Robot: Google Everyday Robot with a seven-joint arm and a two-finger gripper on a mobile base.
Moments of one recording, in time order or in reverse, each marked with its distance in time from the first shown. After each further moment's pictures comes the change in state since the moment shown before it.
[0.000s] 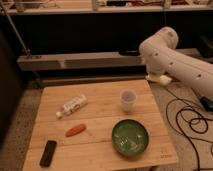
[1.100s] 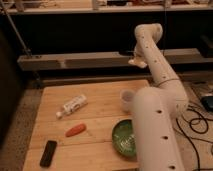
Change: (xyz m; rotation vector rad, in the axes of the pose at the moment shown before) arm -0.161 -0.090 0.134 -0.155 -0.272 -0.043
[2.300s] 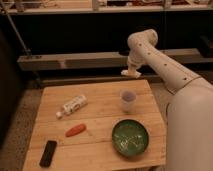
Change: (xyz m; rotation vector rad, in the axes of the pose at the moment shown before) arm -0.001 0.106 -0.039 -0.061 0.008 -0.164
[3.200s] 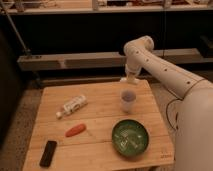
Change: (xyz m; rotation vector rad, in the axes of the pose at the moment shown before) arm 0.004 0.050 0.013 -0.049 0.043 -0.108
